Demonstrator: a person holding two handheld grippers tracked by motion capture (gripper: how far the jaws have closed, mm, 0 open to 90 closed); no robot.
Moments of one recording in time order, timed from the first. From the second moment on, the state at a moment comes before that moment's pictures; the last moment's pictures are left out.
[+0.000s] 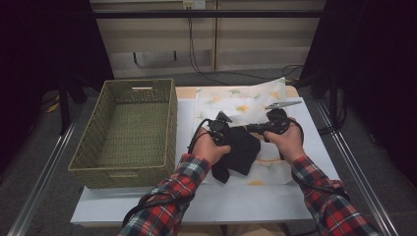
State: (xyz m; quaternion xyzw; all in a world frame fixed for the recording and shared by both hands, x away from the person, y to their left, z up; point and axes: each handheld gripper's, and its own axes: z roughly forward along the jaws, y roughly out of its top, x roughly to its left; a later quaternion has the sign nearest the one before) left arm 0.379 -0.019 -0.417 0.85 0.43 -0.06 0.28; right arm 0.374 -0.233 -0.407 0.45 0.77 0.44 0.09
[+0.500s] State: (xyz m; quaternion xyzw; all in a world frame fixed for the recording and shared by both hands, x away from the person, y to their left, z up) left arm 0.388 -0.023 -0.413 0.83 0.45 -0.03 0.32; right arm 0.374 -0.234 -0.402 0.45 0.77 0.44 0.09
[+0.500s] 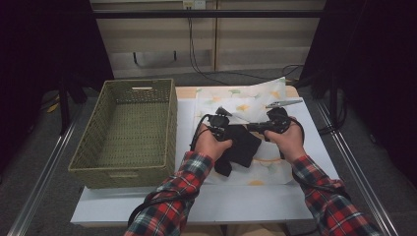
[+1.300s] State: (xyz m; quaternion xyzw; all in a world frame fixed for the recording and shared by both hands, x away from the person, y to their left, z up) left arm 0.385 -0.004 -0.418 0.85 0.44 -0.04 0.30; right arm 0.372 -0.234 -0.409 0.45 0.77 0.44 0.09
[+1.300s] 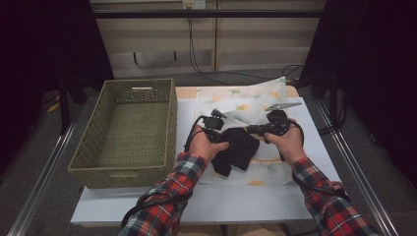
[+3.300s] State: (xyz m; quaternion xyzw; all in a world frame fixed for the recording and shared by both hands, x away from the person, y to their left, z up) left arm 0.393 -0.024 -0.421 0.82 0.47 -0.01 0.33; right arm 0.371 -0.235 -0.407 0.44 0.78 0.44 0.08
